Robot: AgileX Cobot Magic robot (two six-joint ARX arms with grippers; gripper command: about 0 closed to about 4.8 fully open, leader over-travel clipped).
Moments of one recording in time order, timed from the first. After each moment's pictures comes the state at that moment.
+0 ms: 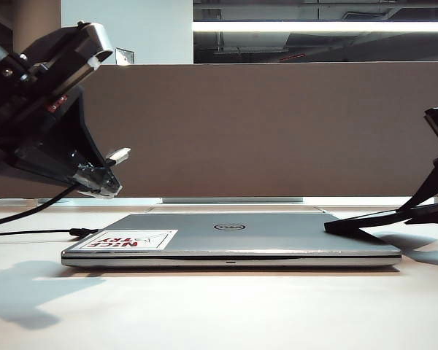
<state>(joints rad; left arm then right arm) -0.65 1.02 0.46 -0.08 0.13 -0.24 -0.03 1.44 0.39 0.45 -0.50 1.03</state>
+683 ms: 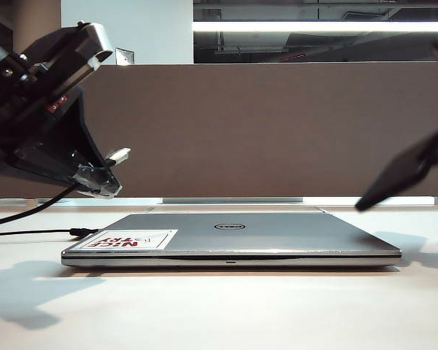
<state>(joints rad) -0.65 1.02 0.46 -0.08 0.13 -0.24 -0.02 1.08 0.56 -0.11 -0.46 0.74</state>
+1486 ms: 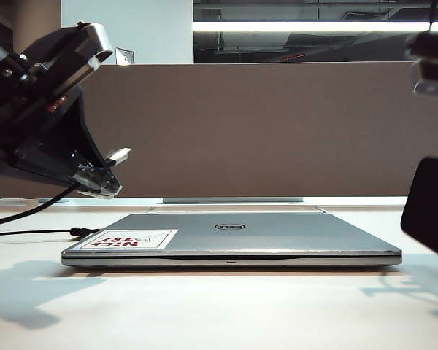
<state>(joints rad) -0.65 1.02 0.46 -0.08 0.13 -0.24 0.32 1.20 0.95 -1.10 -0.08 0.34</state>
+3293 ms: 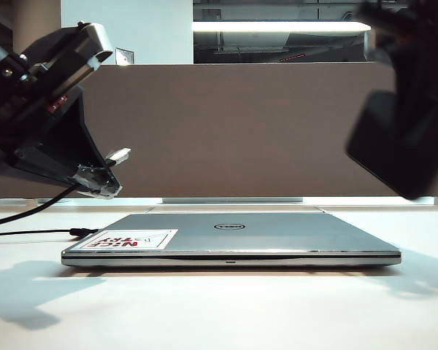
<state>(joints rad) -0.65 1.02 0.46 -0.08 0.13 -0.24 0.32 1.29 1.12 -0.98 -0.20 0.31</state>
